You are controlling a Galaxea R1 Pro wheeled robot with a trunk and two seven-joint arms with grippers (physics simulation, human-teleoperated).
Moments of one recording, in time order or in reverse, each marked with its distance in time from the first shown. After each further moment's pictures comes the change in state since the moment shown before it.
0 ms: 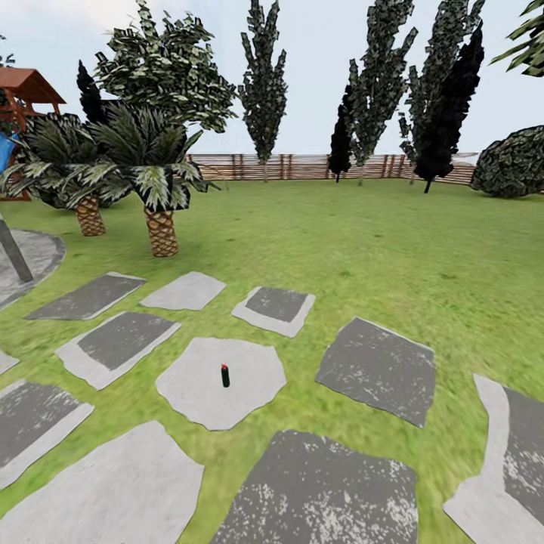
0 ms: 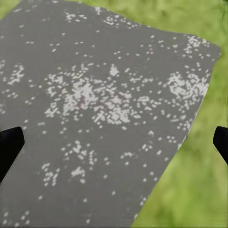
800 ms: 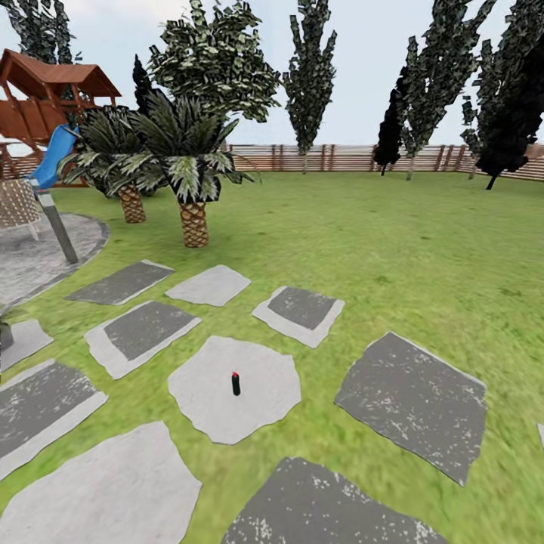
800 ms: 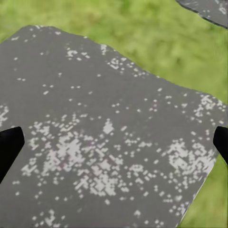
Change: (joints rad) left arm 0.000 0.000 0.000 0.000 0.000 0.000 0.000; right arm 0.000 0.001 -0.001 -0.003 -0.001 0.000 -0.001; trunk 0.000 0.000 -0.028
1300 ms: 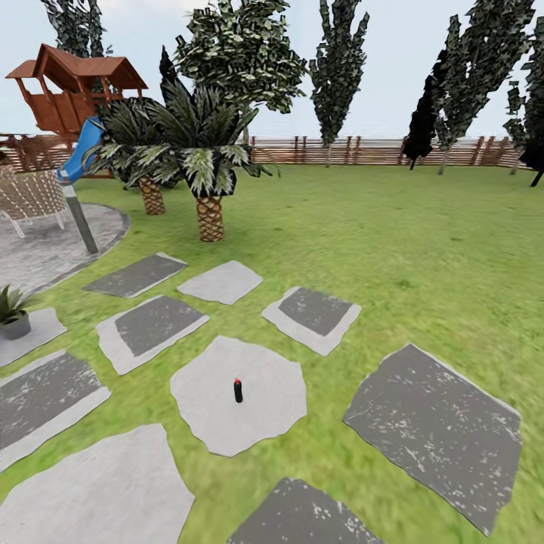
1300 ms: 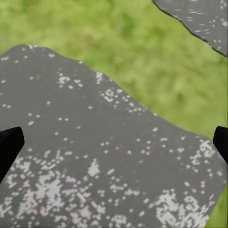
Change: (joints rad) left arm 0.000 0.000 0.000 0.000 0.000 0.000 0.000; right arm 0.000 0.000 0.002 0.000 0.001 0.001 0.003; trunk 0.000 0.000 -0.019
